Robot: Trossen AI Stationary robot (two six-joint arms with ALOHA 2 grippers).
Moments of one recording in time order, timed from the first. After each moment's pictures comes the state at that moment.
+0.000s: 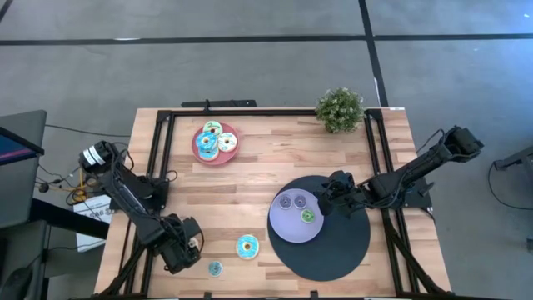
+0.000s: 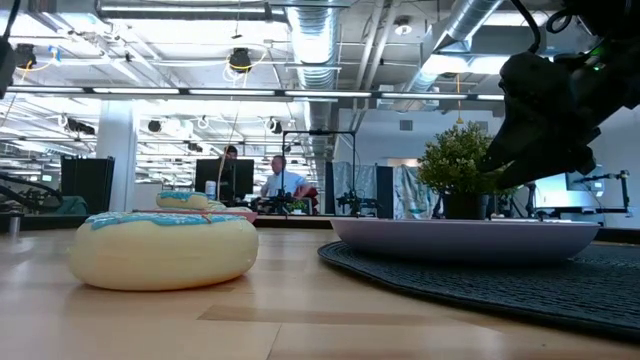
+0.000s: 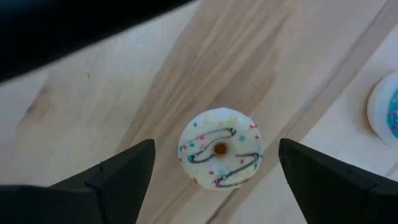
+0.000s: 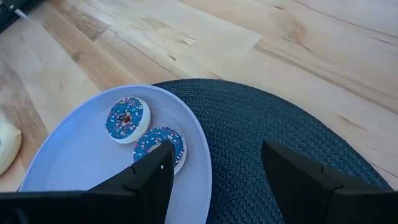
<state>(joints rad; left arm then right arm) -0.92 1.51 0.79 -0.73 -0.19 -1.59 0.43 1.18 0.47 -0.25 0.62 1.09</state>
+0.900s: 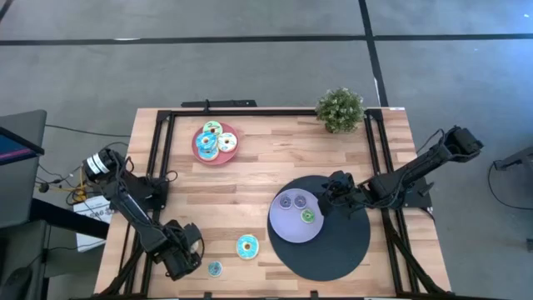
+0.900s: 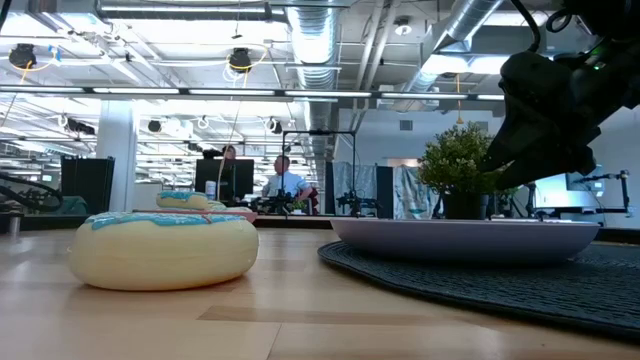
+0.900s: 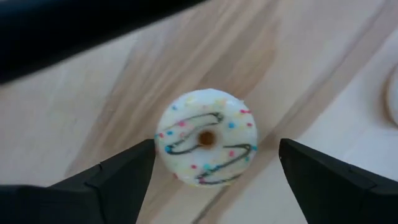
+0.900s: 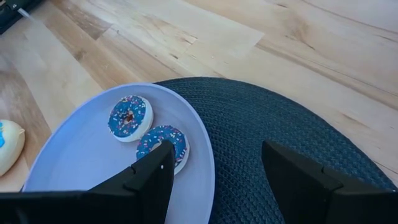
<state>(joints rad) -0.95 1.61 0.83 -0.70 -0.16 -1.62 0.43 1.18 0.47 -0.25 0.61 1.09</state>
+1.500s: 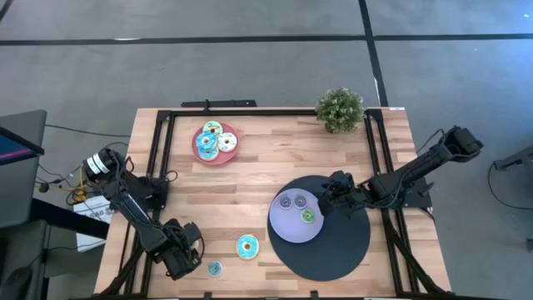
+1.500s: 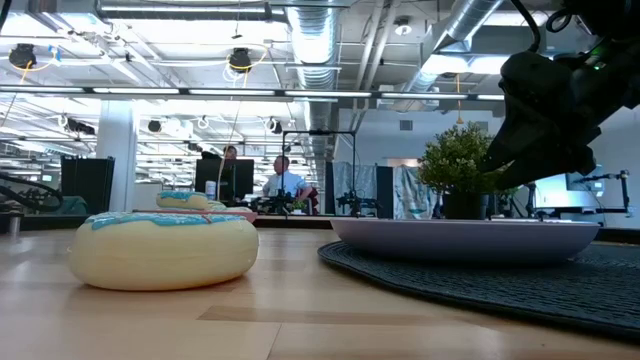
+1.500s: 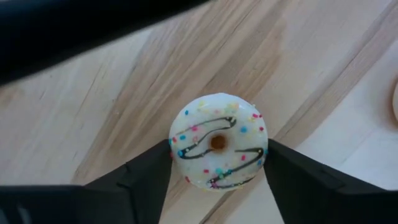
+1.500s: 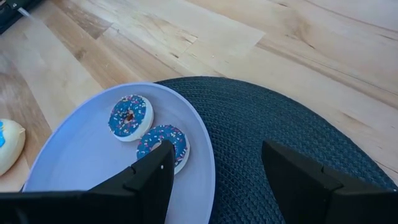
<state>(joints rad) -0.95 1.61 0.83 -0.71 -0.17 -1.62 0.43 1.18 0.47 -0.25 0.61 1.09</state>
